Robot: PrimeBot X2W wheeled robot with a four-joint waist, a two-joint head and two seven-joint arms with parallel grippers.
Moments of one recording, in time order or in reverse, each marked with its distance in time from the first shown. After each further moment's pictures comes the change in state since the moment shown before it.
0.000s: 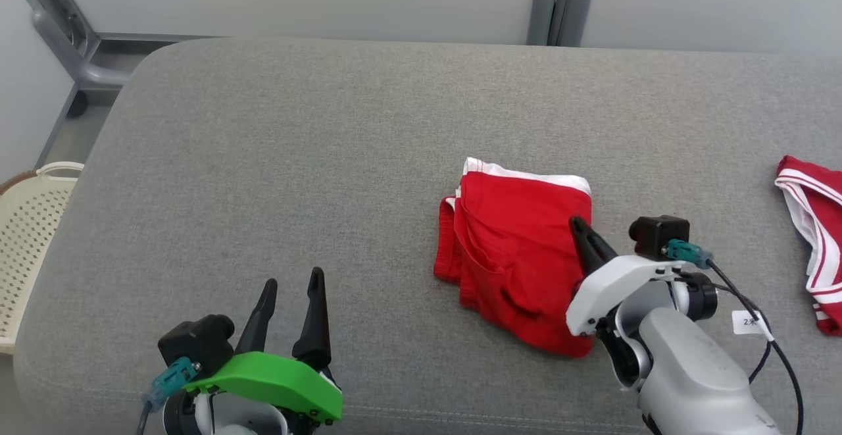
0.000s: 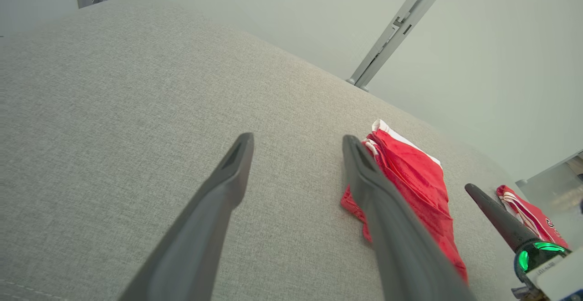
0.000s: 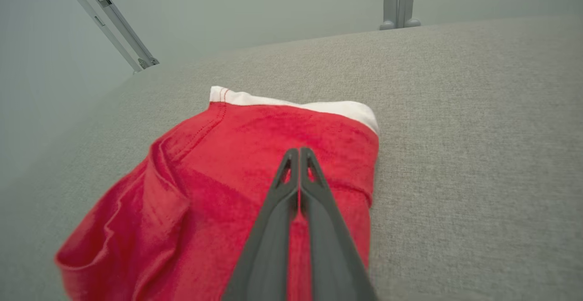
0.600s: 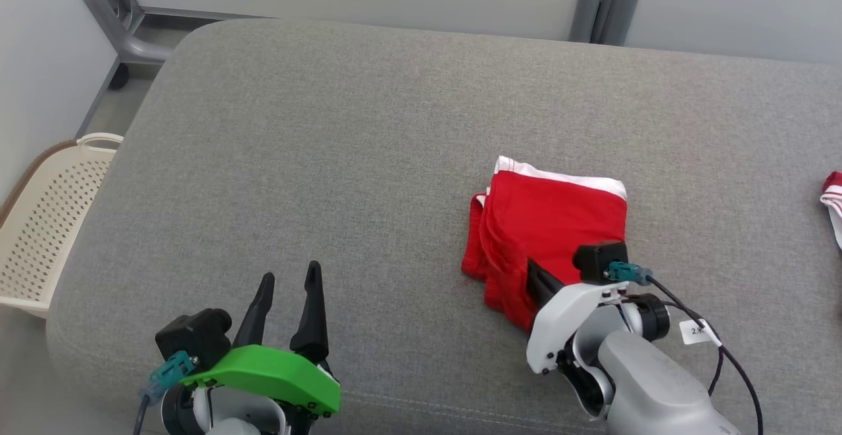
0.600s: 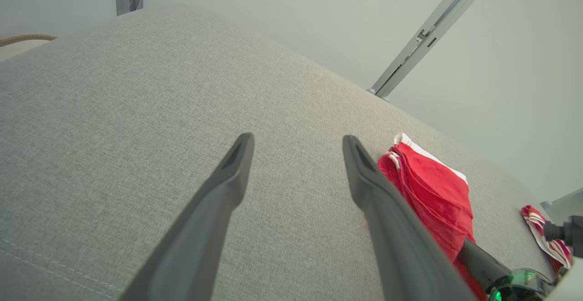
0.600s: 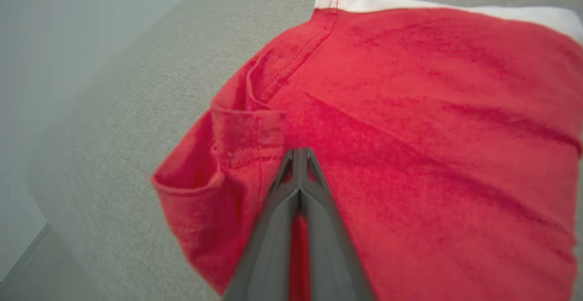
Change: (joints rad) left arm -0.015 -0.006 0.008 0.015 0.000 -0.007 0.000; right arm 0.003 0.046 0.164 0.064 0.052 0.000 0.050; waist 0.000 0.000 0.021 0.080
